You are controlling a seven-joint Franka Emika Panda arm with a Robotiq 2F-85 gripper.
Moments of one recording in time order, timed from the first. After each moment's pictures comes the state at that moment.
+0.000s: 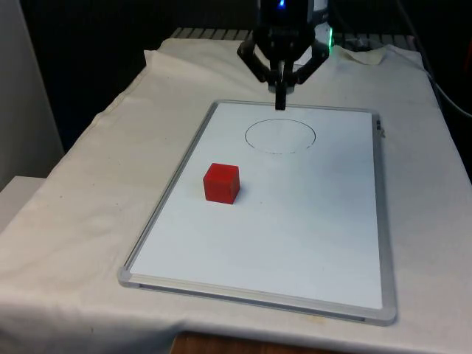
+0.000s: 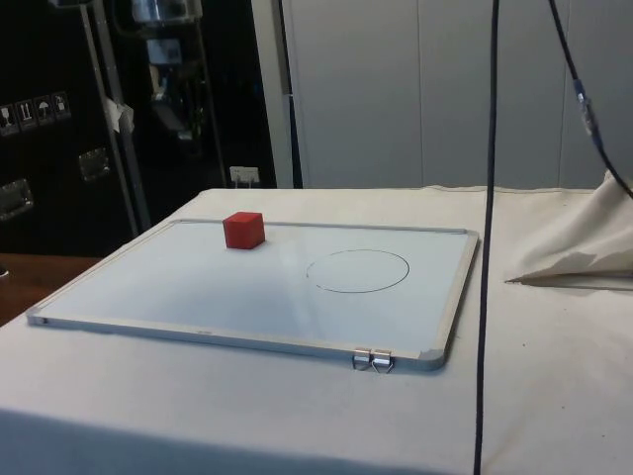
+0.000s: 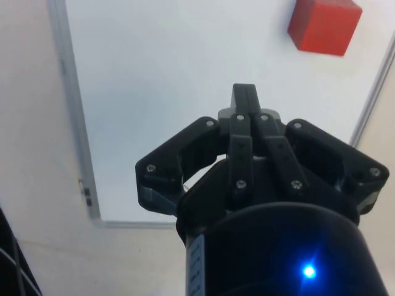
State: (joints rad) arm 0.06 0.49 -0.11 -1.56 0.04 2.07 -0.03
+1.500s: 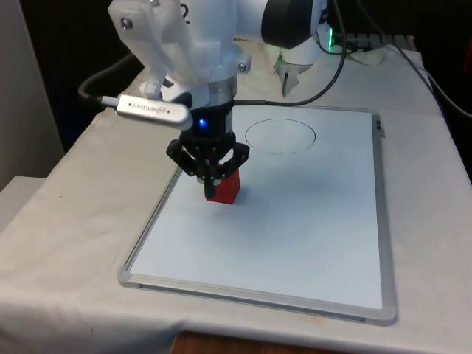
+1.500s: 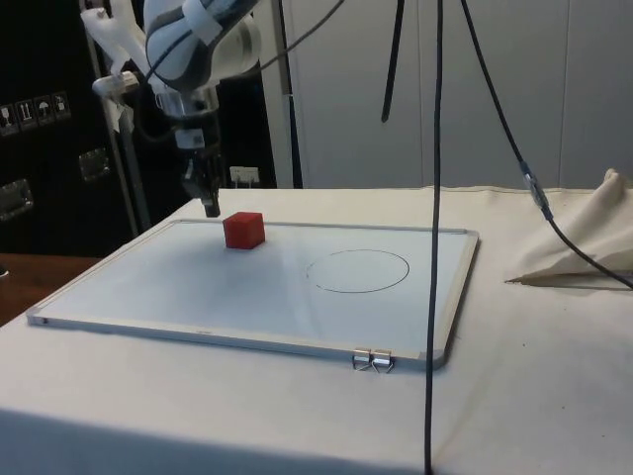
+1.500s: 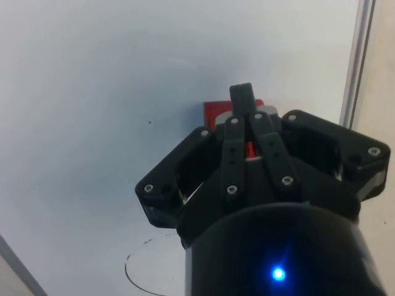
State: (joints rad) arm 0.01 0.88 -0.23 -1.28 0.16 2.15 -0.29
